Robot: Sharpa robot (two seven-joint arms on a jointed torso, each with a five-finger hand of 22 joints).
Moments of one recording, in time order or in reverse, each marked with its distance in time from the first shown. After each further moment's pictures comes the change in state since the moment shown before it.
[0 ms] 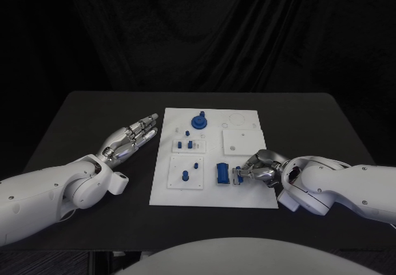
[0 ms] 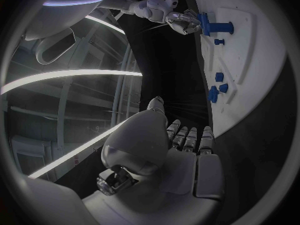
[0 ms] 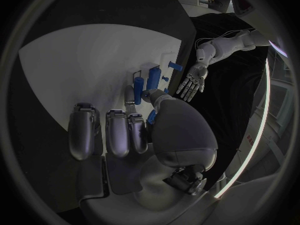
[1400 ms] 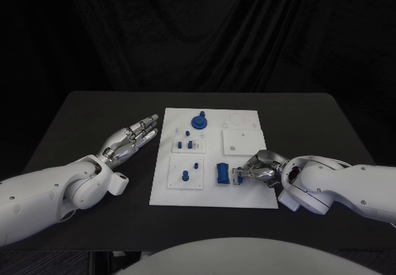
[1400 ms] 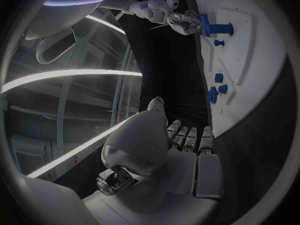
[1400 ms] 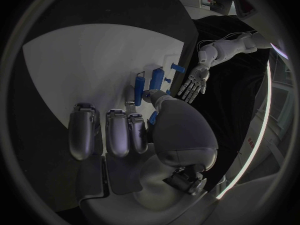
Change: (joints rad) left arm -0.004 0.001 0.000 -0.003 0.000 0.007 0.000; left_hand 0.004 0.004 0.003 -0.003 0.000 -0.004 0.004 0.000 0.000 0.000 0.000 0.000 0.000 0.000 0.000 0.000 0.000 0.000 0.000 0.000 0.000 0.001; right arm -0.002 0.008 0.003 -0.010 -0.019 0.022 -0.016; right_hand -0.029 0.000 0.017 -0.012 -0.034 -0.003 0.000 0.015 0.002 -0.002 0.002 0.000 0.000 0.000 0.000 0.000 -0.001 0.000 0.000 0.000 0.000 0.000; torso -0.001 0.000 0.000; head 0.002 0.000
